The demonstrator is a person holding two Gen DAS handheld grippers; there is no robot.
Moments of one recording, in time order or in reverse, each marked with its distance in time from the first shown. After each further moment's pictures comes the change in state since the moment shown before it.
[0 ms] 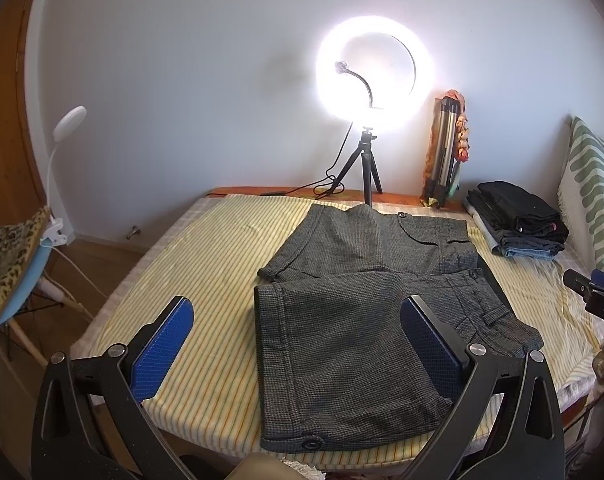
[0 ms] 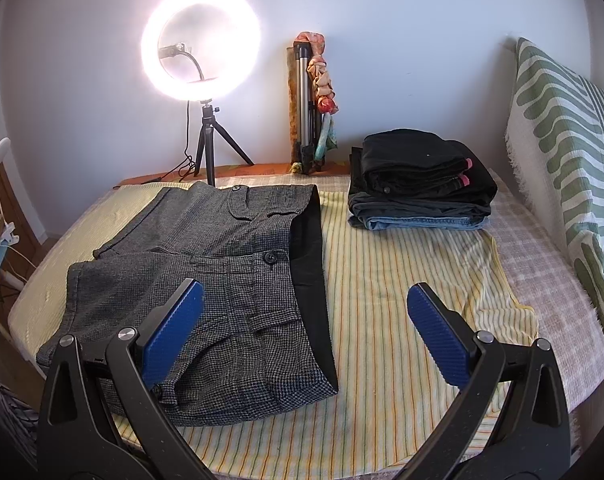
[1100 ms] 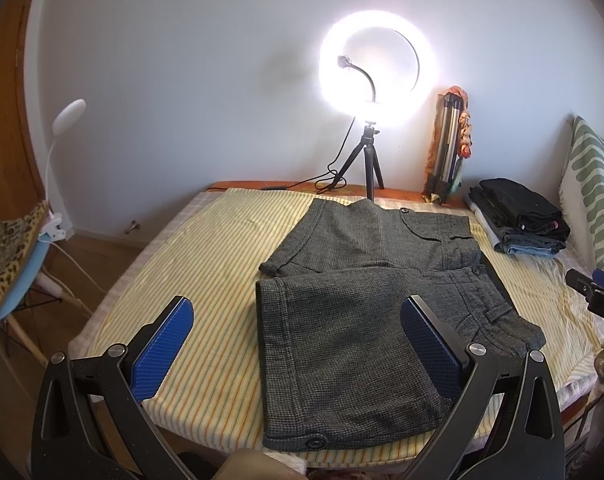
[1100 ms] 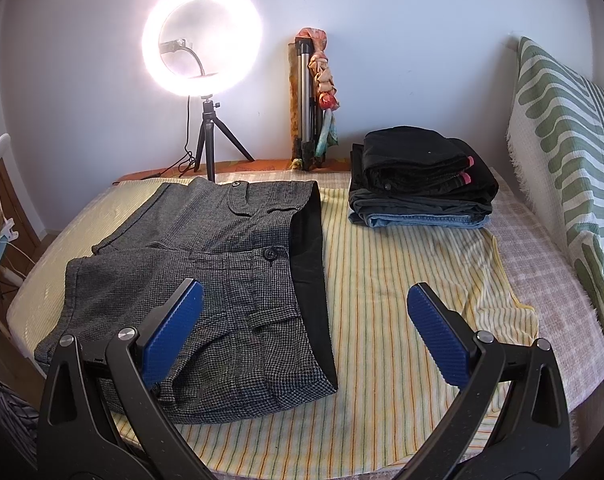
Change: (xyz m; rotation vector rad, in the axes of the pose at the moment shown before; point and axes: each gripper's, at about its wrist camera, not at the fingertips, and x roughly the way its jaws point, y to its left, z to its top) left arm 0.005 0.009 -0.003 -0.011 0.016 -0.013; right arm 0.003 0.001 -0.003 -0.005 0.008 -0.001
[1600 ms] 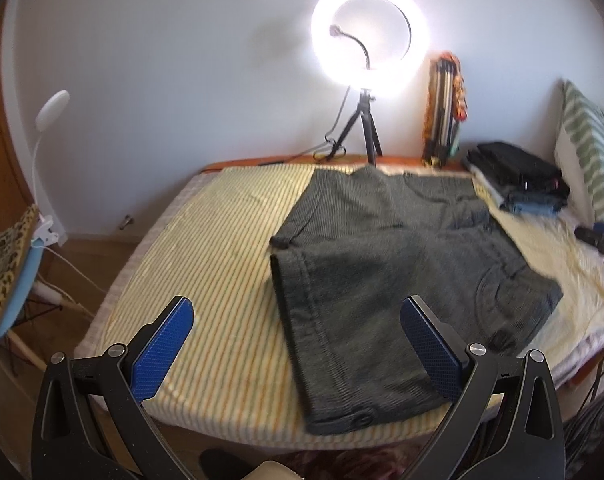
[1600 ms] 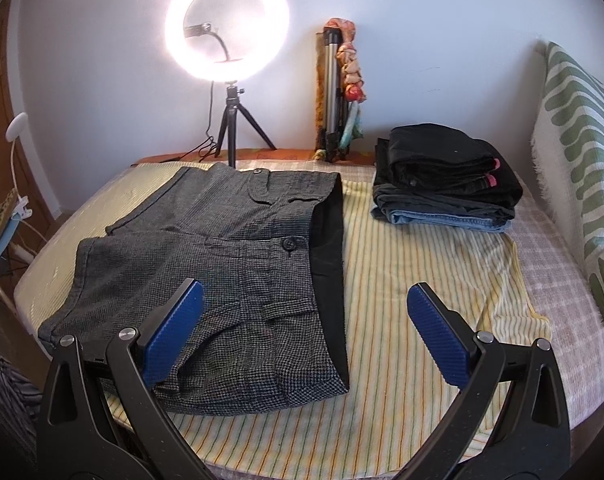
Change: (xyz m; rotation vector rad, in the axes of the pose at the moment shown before) left arm 0.020 0.028 -0.019 0.113 0.084 -0.028; right arm 0.010 0.004 -0.001 -0.074 0.034 0.078
